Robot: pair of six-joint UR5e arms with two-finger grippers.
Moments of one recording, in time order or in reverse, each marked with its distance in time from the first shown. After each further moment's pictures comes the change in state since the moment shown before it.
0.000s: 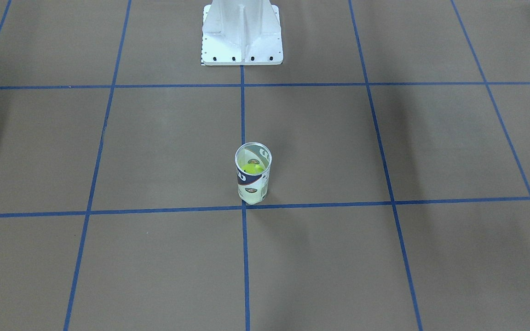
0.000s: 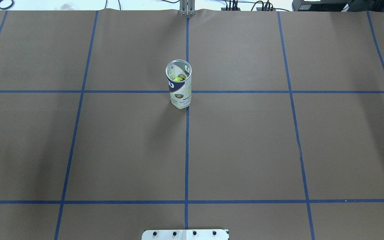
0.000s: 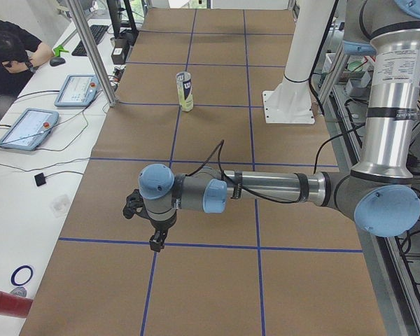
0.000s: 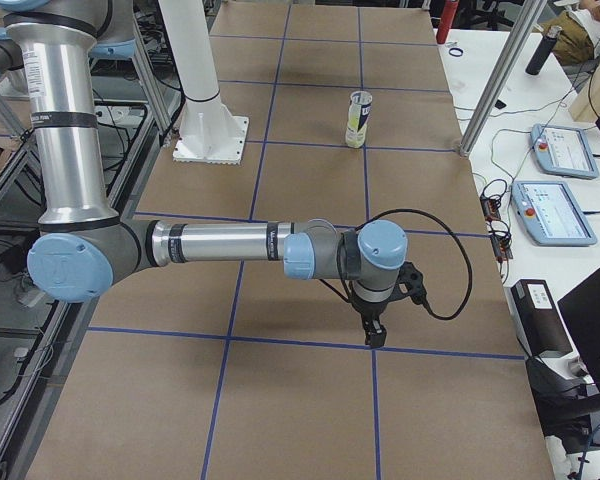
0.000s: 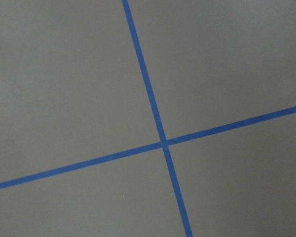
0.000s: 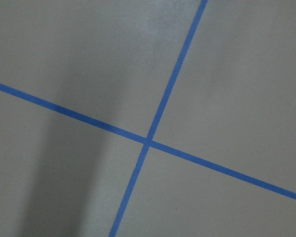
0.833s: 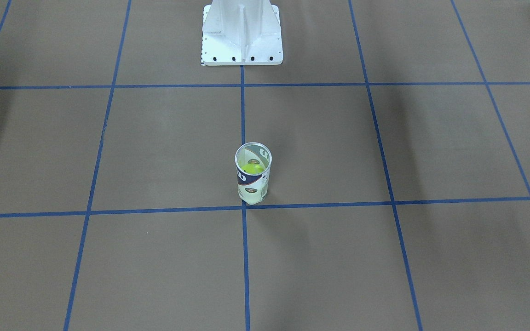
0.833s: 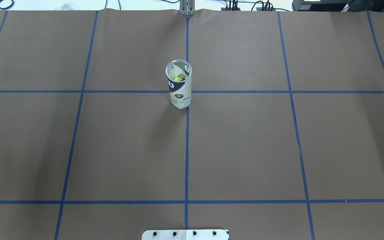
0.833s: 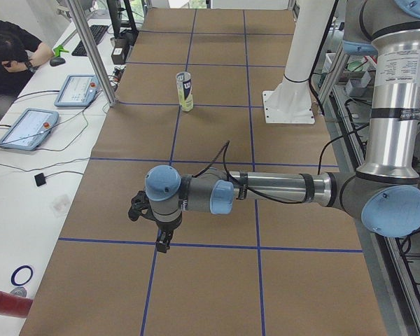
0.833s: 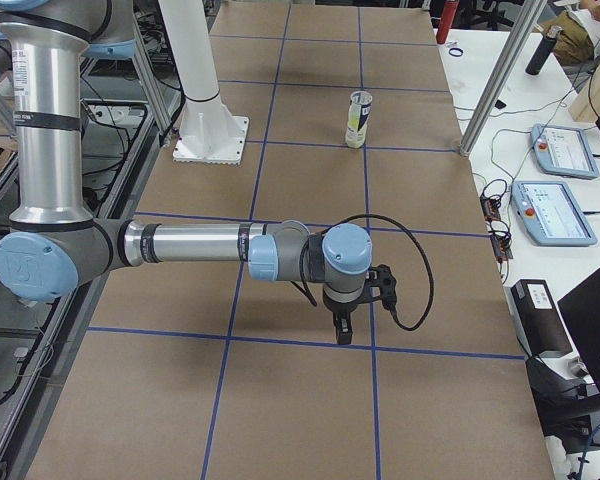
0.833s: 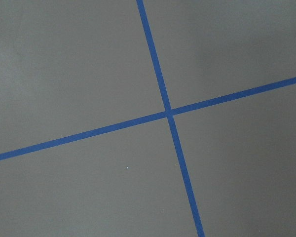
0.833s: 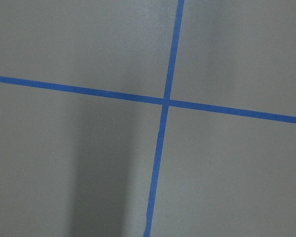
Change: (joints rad) left arm 0.000 0.020 -0.029 0.003 -0.006 -0.074; right arm 0.012 -0.099 0.097 -0.003 0.035 0.121
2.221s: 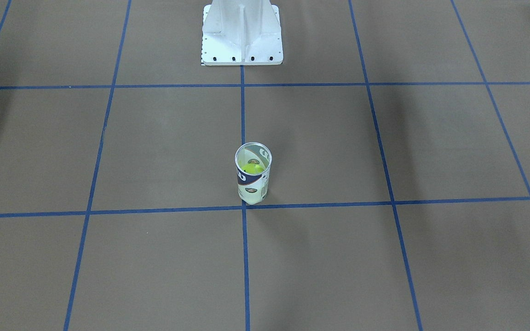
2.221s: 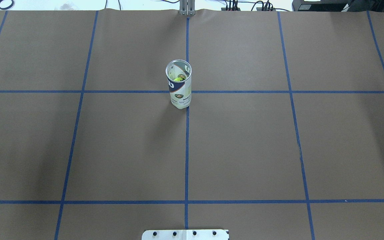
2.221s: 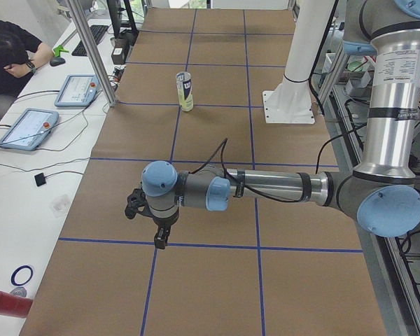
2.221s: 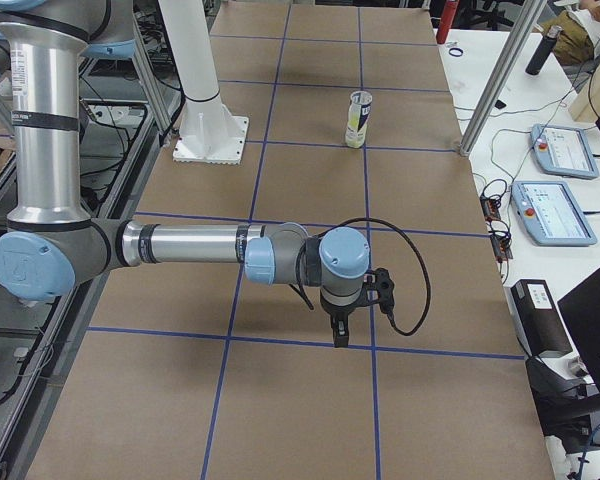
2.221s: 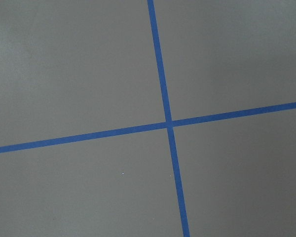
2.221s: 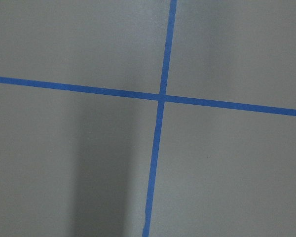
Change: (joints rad) left arm 0.005 -0.018 0.001 -0.001 -0.002 -0.049; right arm 0.010 -0.008 -0.002 0.000 0.009 0.007
